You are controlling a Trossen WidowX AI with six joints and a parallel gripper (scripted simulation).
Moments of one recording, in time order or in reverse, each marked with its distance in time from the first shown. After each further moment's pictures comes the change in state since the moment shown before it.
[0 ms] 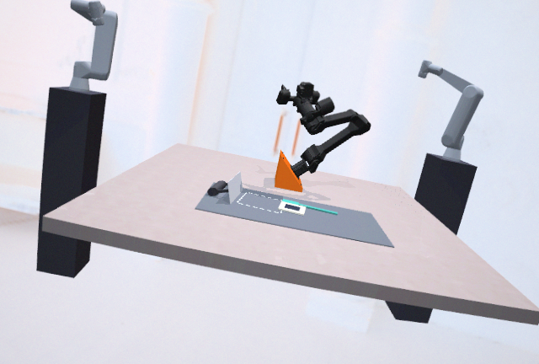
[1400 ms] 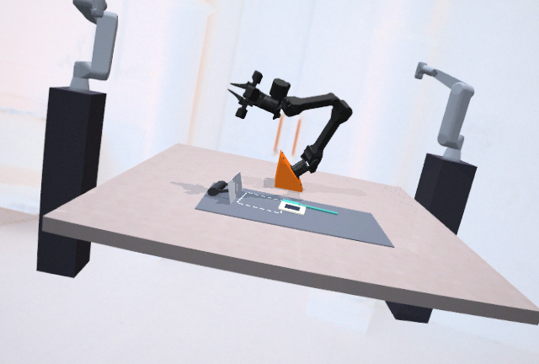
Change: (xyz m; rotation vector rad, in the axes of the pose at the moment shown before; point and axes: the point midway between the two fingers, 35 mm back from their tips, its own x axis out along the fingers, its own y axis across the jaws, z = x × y) arm -0.029 0.270 0.020 -0.880 -0.340 0.781
